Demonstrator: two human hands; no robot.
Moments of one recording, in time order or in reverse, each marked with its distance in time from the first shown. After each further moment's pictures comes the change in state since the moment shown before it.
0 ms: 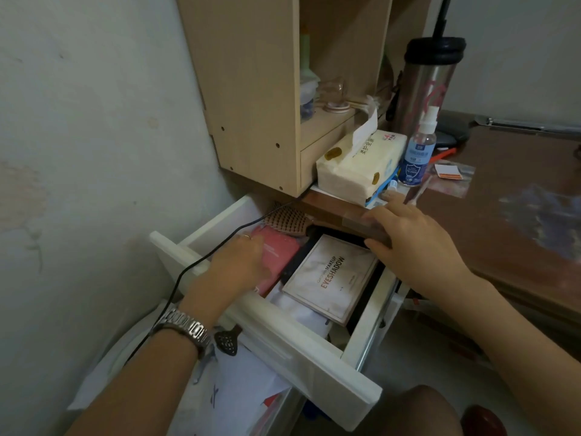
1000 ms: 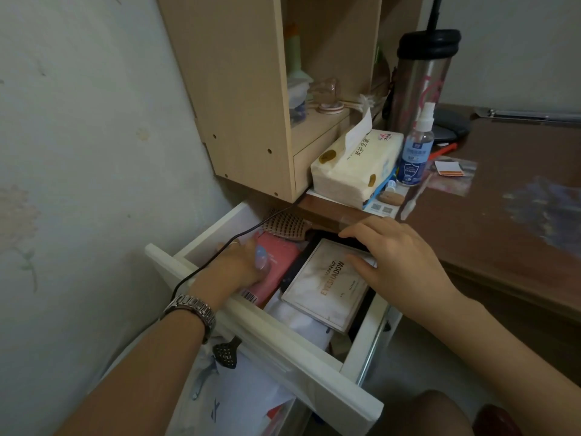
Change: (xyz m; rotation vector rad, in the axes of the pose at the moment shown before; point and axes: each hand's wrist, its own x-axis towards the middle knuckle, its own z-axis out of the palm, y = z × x) left_hand 0.031 -0.004 0.004 0.050 -0.204 -0.220; right_hand -0.008 -0.011 0.014 0.109 0.063 -0.127
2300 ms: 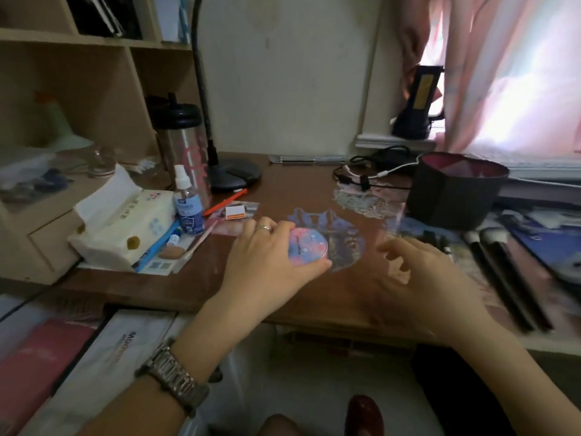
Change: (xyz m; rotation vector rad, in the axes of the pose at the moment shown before) left_hand -0.119 0.326 -0.014 -0.163 0.488 0.781; right_hand -0.181 0.162 -0.172 -0.221 0.024 0.749
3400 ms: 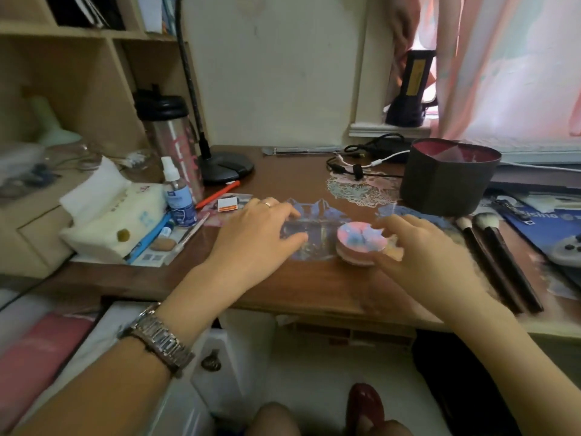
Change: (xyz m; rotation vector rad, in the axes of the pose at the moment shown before) left_hand 0.011 0.006 -0.011 0.018 0.015 0.149; right_hand 0.006 0.005 -0.005 0.016 0.080 -0.007
